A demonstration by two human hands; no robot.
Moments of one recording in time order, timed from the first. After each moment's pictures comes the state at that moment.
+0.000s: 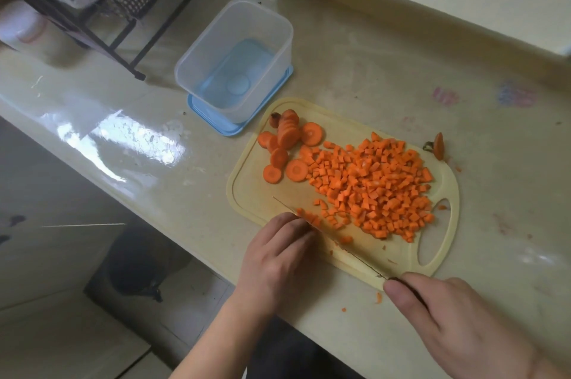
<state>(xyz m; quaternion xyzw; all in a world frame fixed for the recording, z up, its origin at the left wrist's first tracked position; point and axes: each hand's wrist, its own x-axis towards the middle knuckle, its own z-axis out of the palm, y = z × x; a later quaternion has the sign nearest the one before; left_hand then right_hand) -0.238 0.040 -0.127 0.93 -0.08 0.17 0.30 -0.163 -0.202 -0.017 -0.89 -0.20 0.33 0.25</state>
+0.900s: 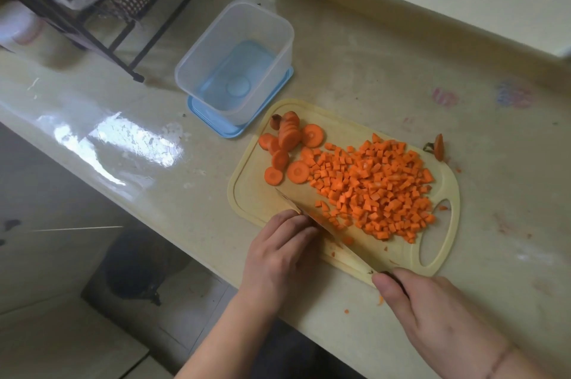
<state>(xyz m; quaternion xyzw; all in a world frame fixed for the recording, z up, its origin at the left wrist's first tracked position) -0.232 0.039 -0.122 0.93 -0.04 0.17 0.32 -0.170 -0.185 -0.028 -0.90 -0.17 0.34 0.22</state>
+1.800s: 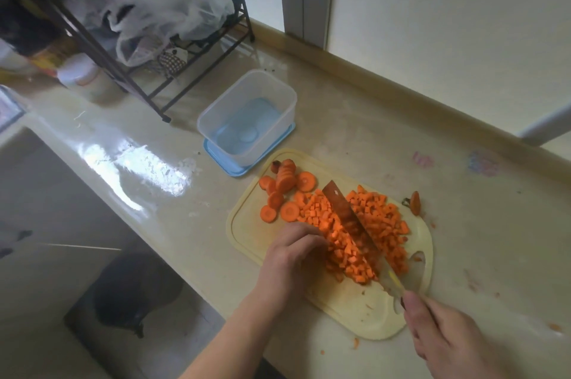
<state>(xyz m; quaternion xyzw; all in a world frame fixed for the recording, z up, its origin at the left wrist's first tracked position) -0.177 0.018 -0.112 0.89 -0.02 0.21 0.41 -0.142 -0.217 -0.007 -0.87 -0.04 0.28 0.40</state>
